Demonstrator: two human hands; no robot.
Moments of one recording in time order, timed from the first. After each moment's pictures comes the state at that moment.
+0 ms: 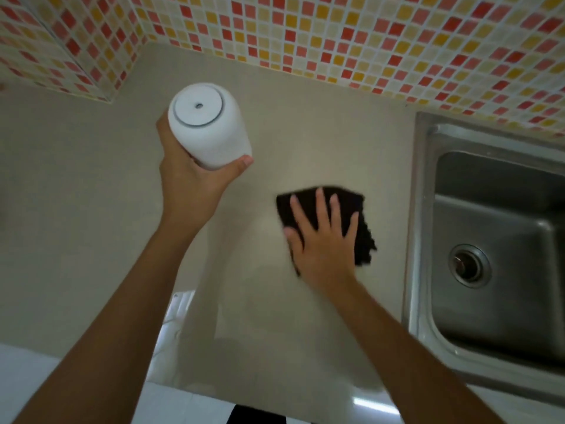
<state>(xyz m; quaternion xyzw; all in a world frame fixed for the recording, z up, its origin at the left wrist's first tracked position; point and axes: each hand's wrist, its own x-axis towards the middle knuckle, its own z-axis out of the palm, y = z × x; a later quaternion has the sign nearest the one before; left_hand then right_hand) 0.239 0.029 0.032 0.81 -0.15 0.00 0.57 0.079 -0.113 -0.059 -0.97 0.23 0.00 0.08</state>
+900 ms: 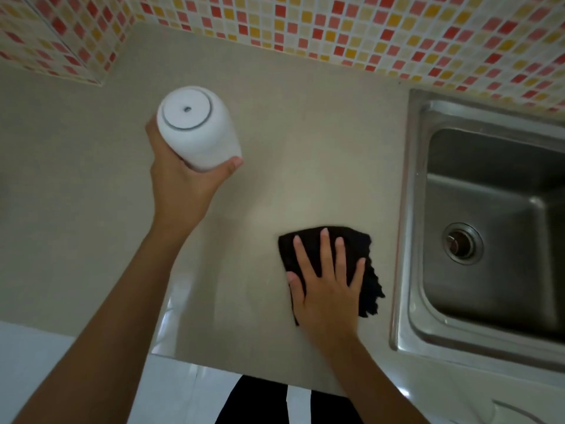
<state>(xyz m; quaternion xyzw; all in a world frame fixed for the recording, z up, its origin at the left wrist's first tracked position) 0.214 0.046 0.026 0.81 -0.15 -0.01 0.56 -0.023 -0.059 -0.052 -0.96 0.27 0.06 0.08</state>
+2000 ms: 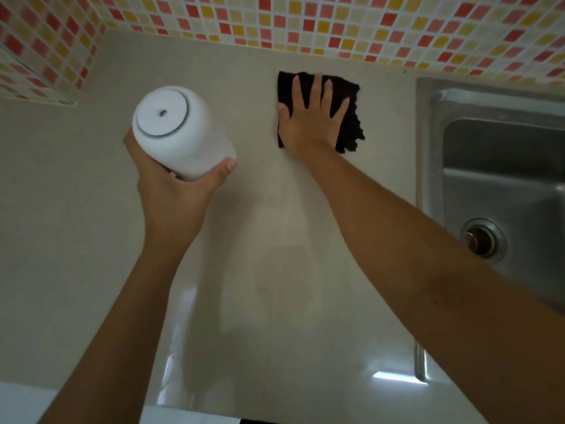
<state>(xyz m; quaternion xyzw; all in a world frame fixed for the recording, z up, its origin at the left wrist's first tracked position) 0.237 0.025 0.013 0.80 -0.14 -0.02 0.58 0.257 -0.208 -0.062 -0.93 0.35 0.06 0.10</state>
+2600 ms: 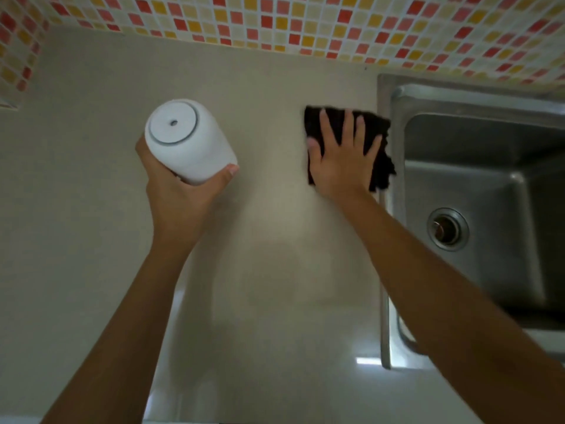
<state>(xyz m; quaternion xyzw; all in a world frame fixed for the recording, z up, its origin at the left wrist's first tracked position) 0.219 -0.018 -0.011 0.79 -0.13 -0.07 0.59 0.131 -0.246 -0.065 -0.91 0.40 0.02 0.08</state>
